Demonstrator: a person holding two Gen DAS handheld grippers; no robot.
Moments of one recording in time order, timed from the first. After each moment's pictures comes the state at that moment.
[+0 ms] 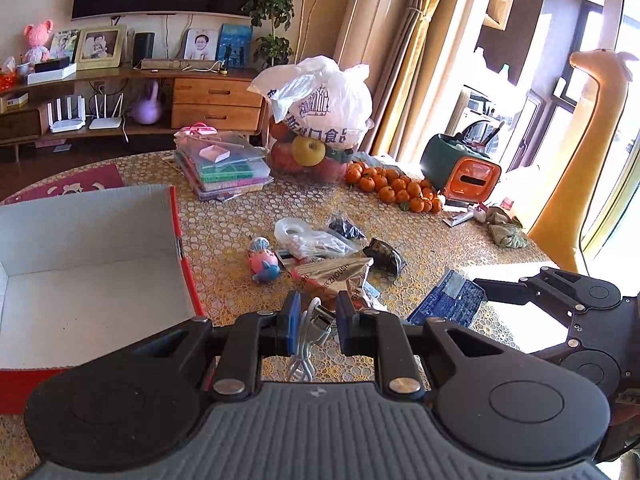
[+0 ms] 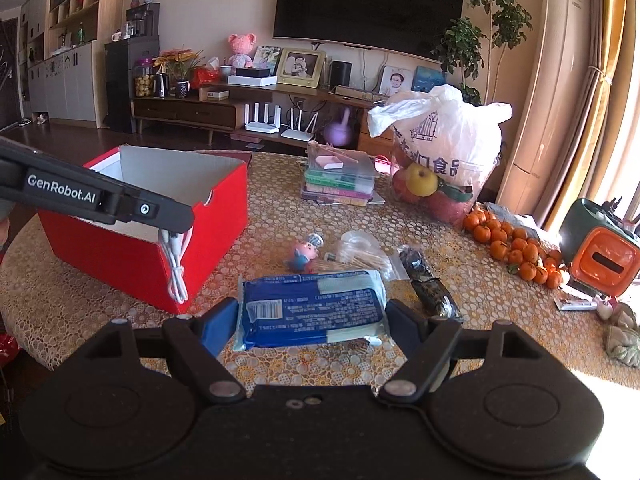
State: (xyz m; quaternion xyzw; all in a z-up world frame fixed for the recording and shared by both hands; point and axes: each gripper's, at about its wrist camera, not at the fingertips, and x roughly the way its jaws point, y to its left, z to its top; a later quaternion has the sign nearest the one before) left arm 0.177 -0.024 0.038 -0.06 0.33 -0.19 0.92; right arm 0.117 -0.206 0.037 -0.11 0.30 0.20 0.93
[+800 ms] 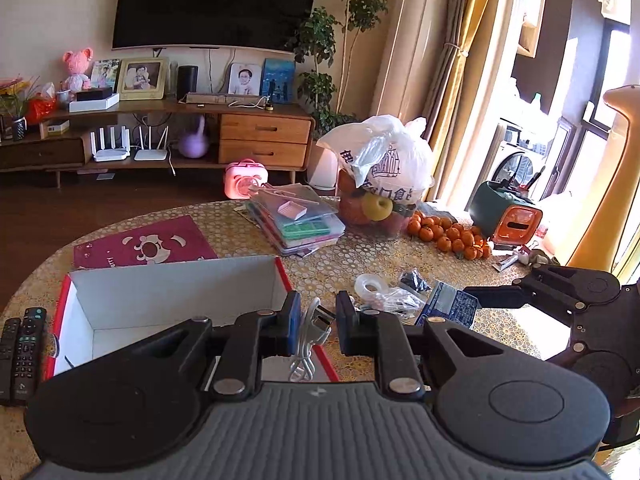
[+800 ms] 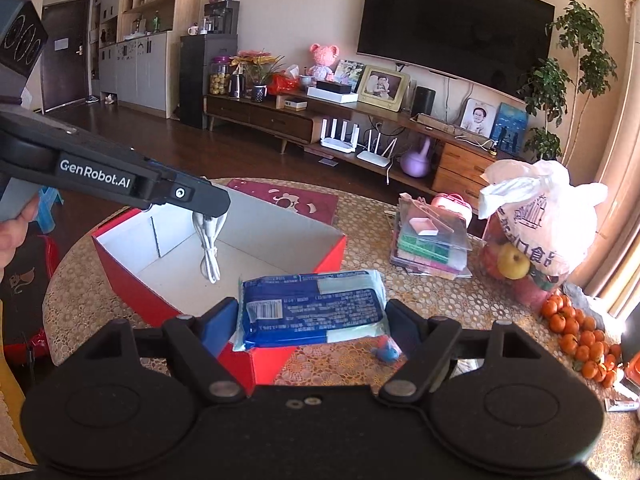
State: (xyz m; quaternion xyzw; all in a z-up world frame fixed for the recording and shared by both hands) left arm 0.194 0.069 0.086 -0.05 0.30 -0.13 0.94; right arm 0.159 -0.106 0.079 -0.15 0.28 0.30 0.90
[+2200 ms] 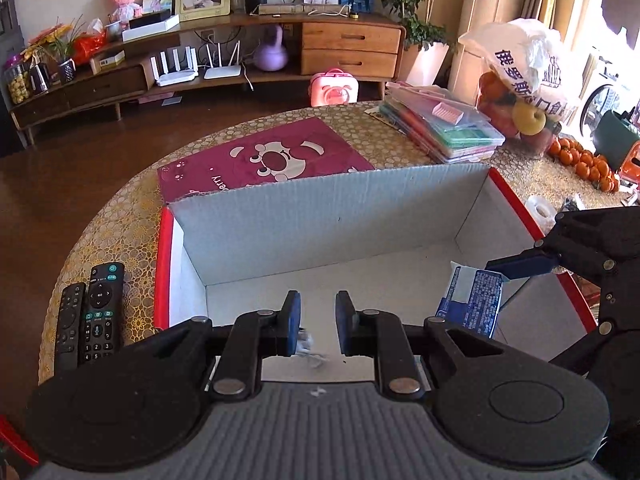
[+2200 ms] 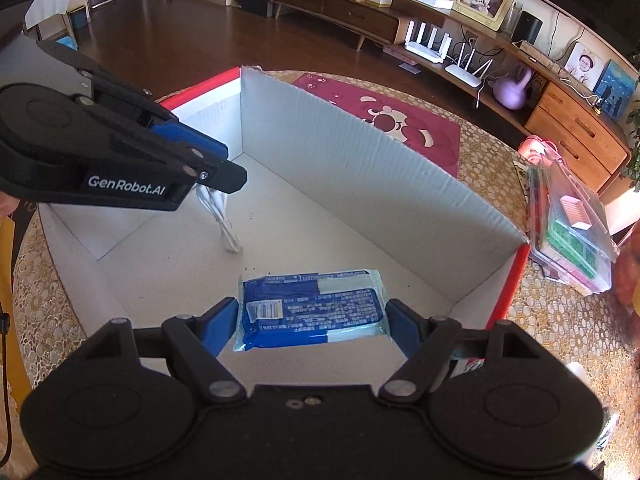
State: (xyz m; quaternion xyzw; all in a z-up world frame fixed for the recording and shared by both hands) left arm 0.294 0.177 -0.014 0.01 0.43 -0.04 0.90; right arm 0.261 0.055 -0.015 -0.25 0.43 0.36 0.80
